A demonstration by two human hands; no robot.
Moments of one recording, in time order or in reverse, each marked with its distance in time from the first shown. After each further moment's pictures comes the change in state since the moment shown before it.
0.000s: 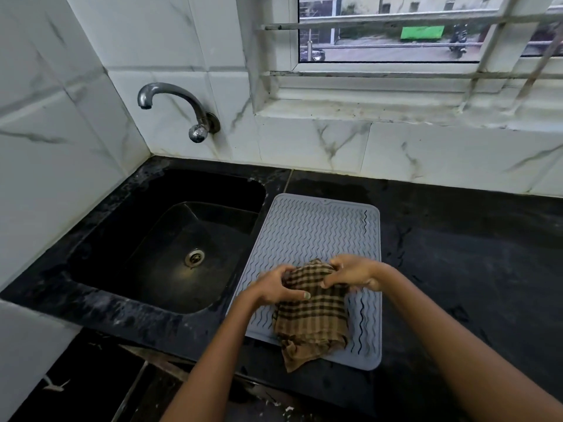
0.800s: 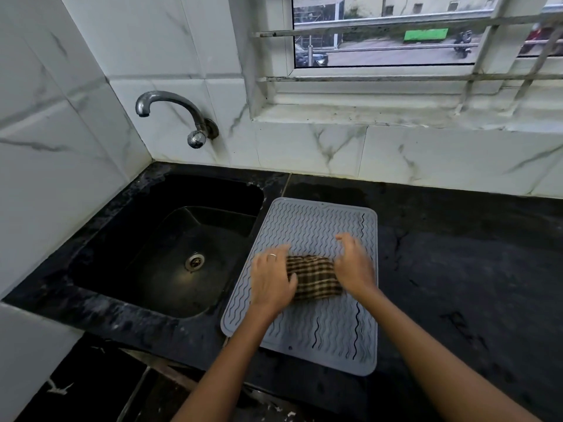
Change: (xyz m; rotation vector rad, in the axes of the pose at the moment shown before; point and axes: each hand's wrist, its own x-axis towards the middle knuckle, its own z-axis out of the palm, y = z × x) left_hand 0.007 0.014 0.028 0.544 0.706 0.291; right_hand 0.016 0.016 0.017 -0.086 0.855 -0.148
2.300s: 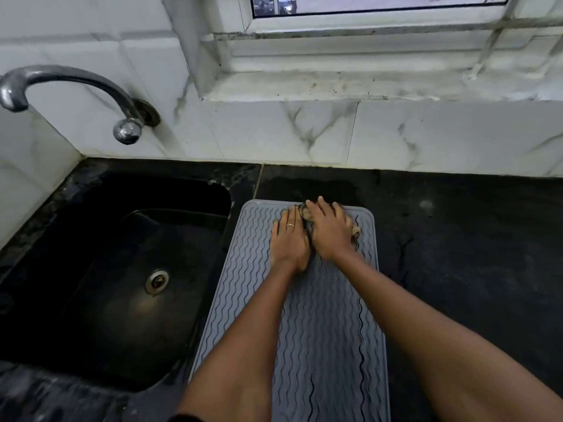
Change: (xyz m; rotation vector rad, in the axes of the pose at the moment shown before) left_hand 0.178 0.023 0.100 0.017 -0.283 0.000; right_hand 0.159 0.032 0.058 -0.286 -0.119 -0.038
